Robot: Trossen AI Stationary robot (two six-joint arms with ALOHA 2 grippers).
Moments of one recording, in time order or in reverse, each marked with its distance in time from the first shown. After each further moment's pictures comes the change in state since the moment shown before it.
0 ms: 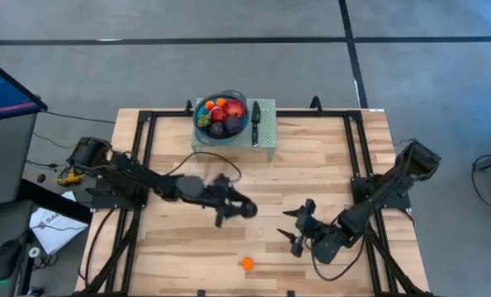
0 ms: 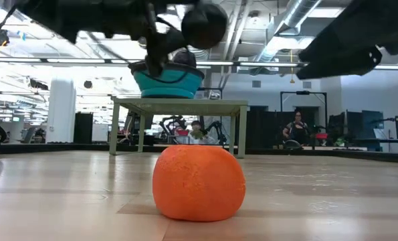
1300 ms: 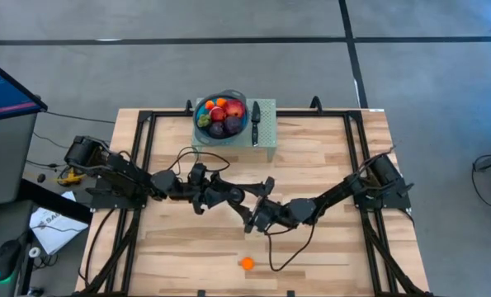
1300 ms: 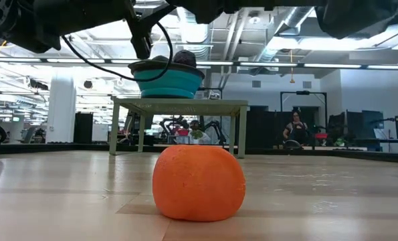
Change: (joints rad) left arm -0.005 -0.060 -0.213 0.582 -0.084 -0.137; right arm -0.357 0.379 0.215 1.281 -0.193 -1.676
